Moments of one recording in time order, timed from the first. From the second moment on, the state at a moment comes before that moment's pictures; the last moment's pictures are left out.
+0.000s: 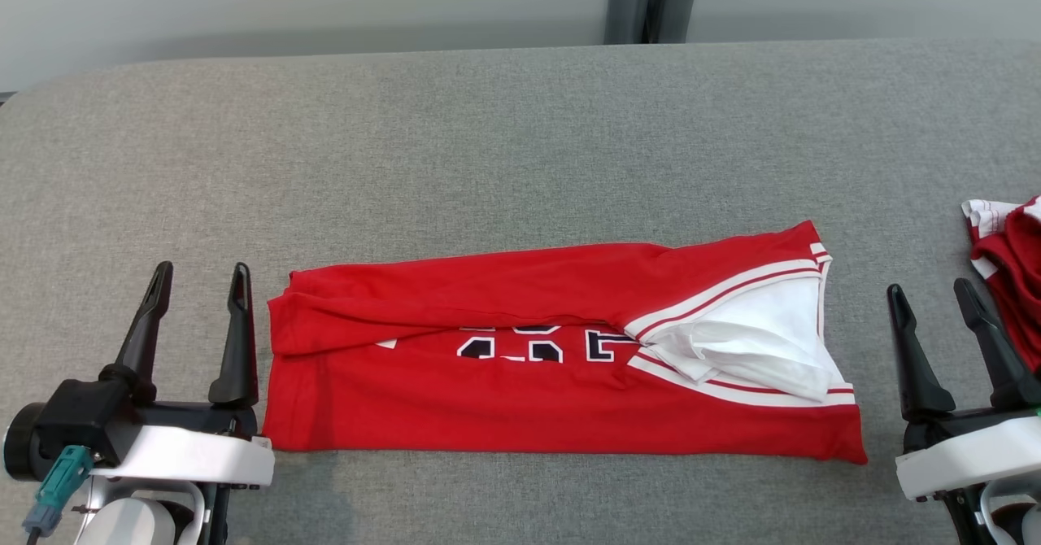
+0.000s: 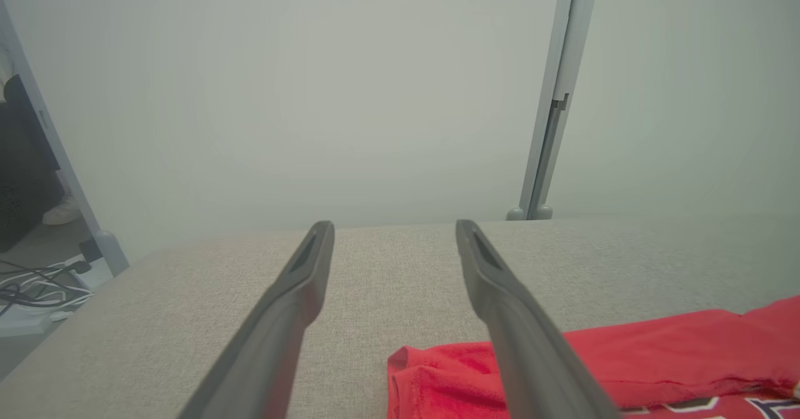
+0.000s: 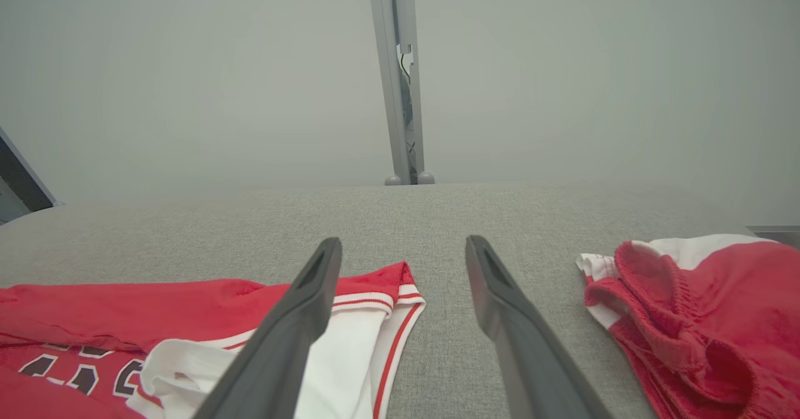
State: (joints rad) left arm -0.09 0.33 -0.19 0.01 -0.42 0.14 -0.26; right arm -0.05 -0.23 0.02 0.02 0.35 0.13 -0.14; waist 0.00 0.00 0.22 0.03
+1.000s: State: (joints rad) left arm -0.16 0.26 -0.21 0.04 -0.35 0.10 -0.26; right arm -0.28 -0.31 0.30 0.51 0.58 0.13 -0.10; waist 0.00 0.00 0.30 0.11
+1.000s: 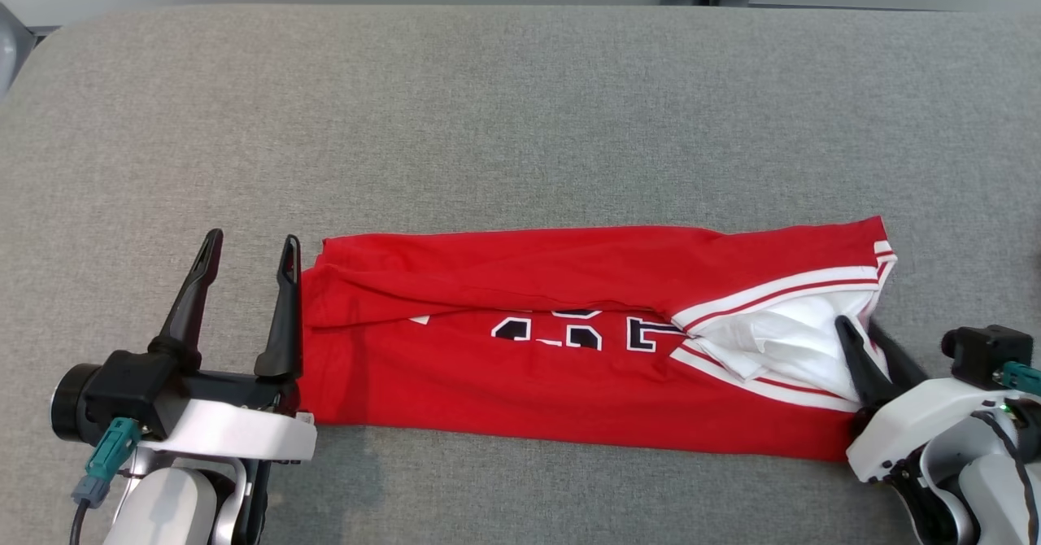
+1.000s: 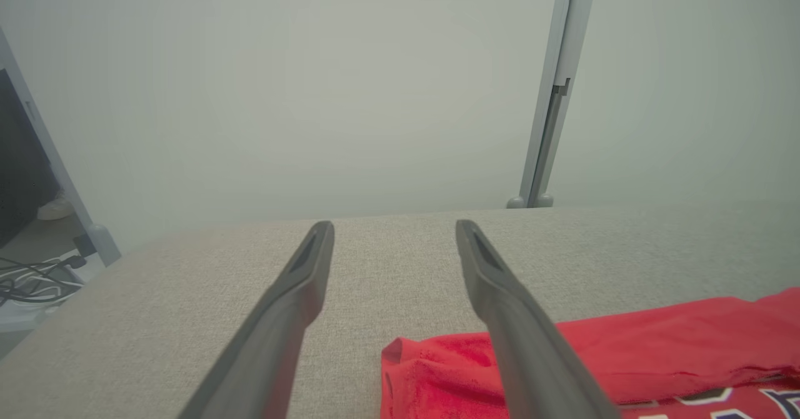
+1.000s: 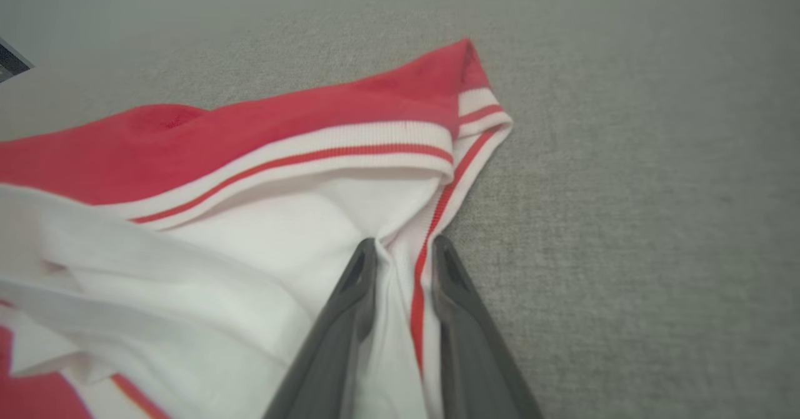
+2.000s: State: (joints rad) left arm -0.18 0.24 -0.18 0.04 -0.32 0.07 -0.26; right arm -0.18 -0.36 0.14 0.07 0.56 0.13 -0.06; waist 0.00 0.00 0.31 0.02
